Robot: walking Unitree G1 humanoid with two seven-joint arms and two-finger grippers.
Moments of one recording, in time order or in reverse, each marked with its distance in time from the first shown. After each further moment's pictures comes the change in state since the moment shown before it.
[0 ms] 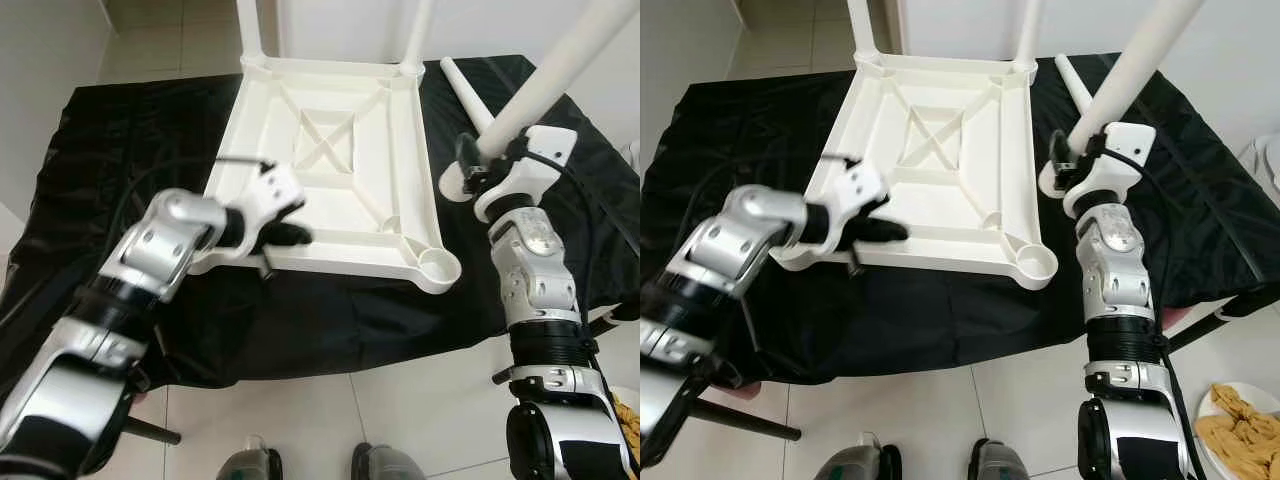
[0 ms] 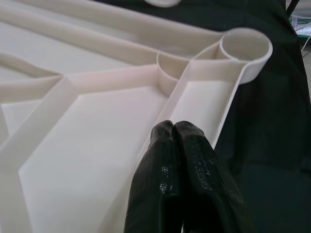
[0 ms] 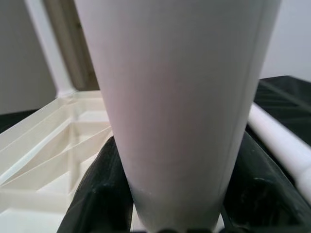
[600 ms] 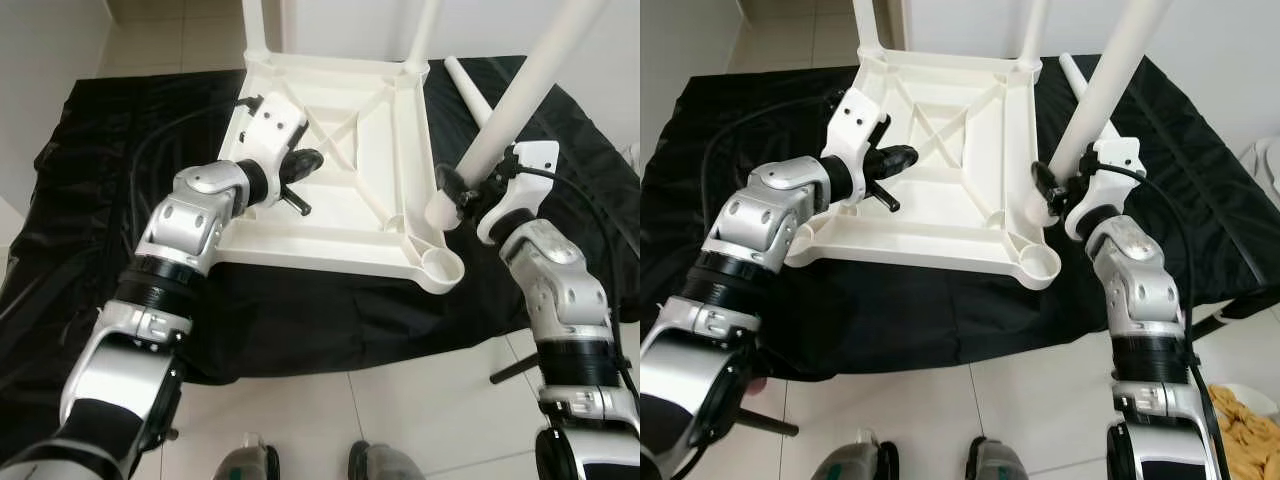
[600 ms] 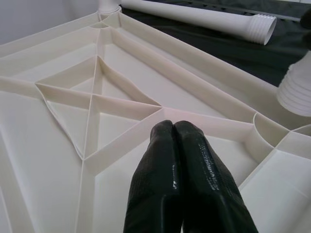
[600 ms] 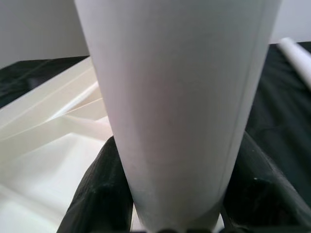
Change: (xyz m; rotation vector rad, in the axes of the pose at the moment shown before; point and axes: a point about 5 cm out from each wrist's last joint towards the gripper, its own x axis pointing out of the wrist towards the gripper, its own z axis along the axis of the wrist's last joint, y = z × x) left arm 0.011 0.023 0.010 -0.134 -0.192 0.407; right arm -0.033 -0.002 -0.001 0.003 0.167 0.254
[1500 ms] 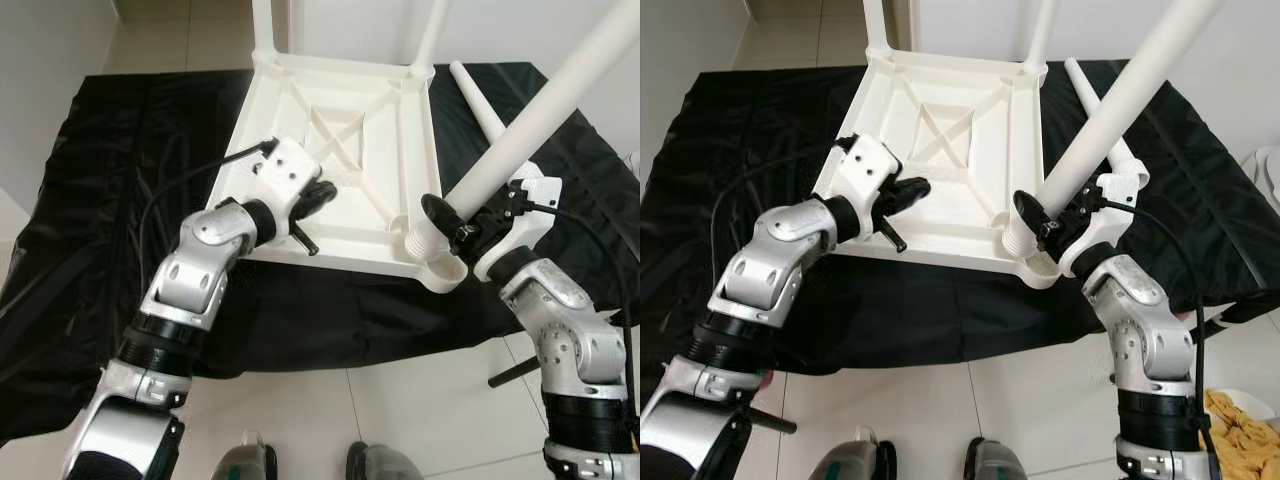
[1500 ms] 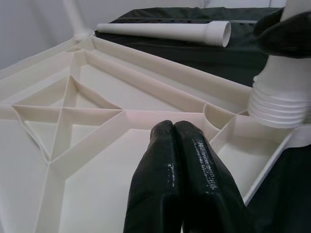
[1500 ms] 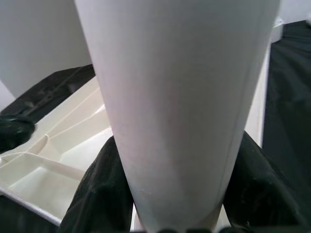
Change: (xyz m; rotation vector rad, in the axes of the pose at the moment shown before) left arm -0.016 -0.047 -0.012 0.112 -0.079 -0.074; right arm -0.030 0.019 -0.006 0.148 -0.009 0.008
